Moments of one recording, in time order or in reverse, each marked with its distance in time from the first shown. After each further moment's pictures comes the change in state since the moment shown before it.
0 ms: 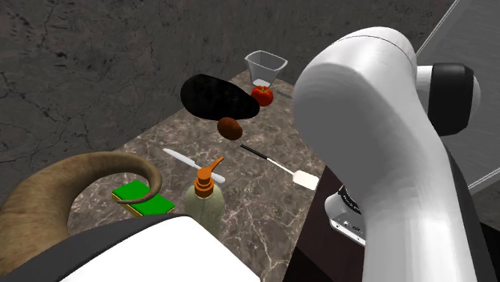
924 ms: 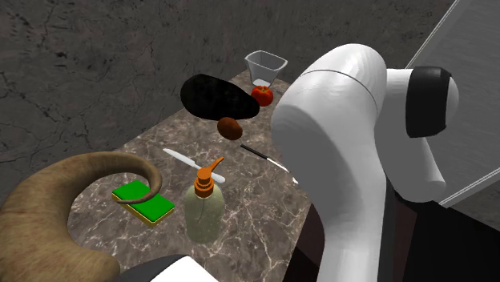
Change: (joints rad) arm -0.035 0.041 -0.024 -0.146 -0.039 0.156 0.046
